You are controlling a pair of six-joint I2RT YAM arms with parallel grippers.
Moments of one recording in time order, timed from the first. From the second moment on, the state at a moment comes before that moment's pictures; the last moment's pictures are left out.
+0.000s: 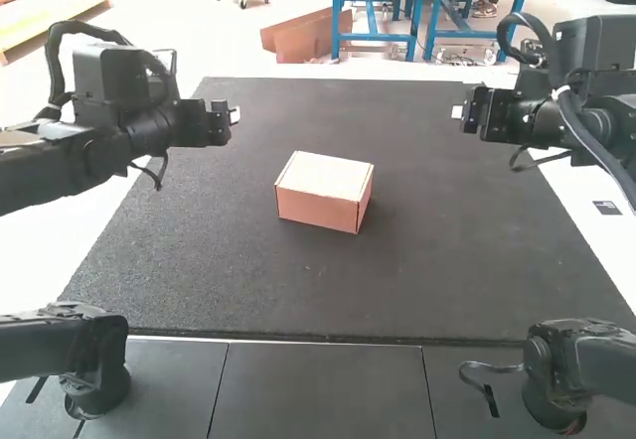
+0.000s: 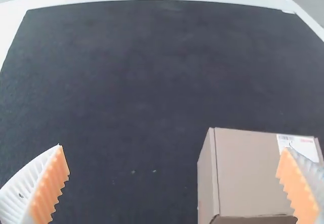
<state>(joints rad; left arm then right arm) -0.24 0.87 0.63 -0.02 -0.01 -0.13 0.22 0.85 0.79 -0.36 -0.01 0.13</state>
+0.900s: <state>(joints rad) -0.19 0.44 0.19 0.26 -0.05 -0.11 0.22 0.47 0.42 -0.14 0.07 0.13</state>
